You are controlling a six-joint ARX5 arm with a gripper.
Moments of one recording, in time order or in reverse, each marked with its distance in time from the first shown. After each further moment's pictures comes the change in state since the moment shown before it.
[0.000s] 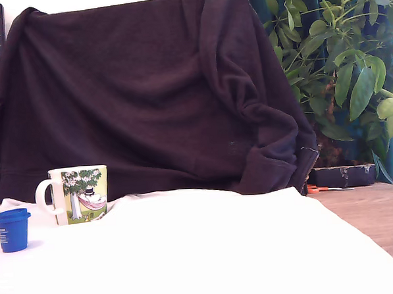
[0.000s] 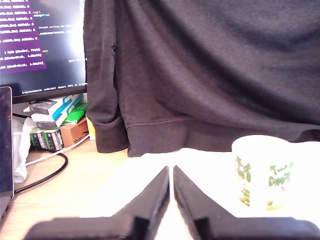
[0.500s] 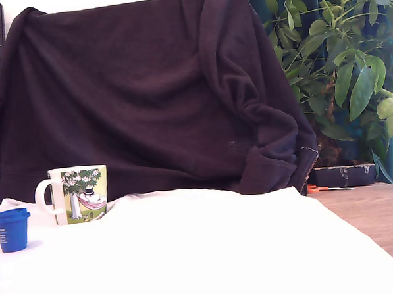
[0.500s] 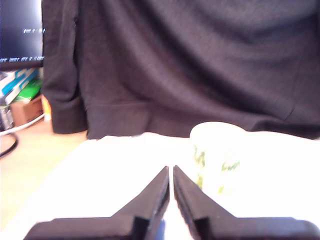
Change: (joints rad) arm -0.076 -0.005 0.009 0.036 0.068 -0.190
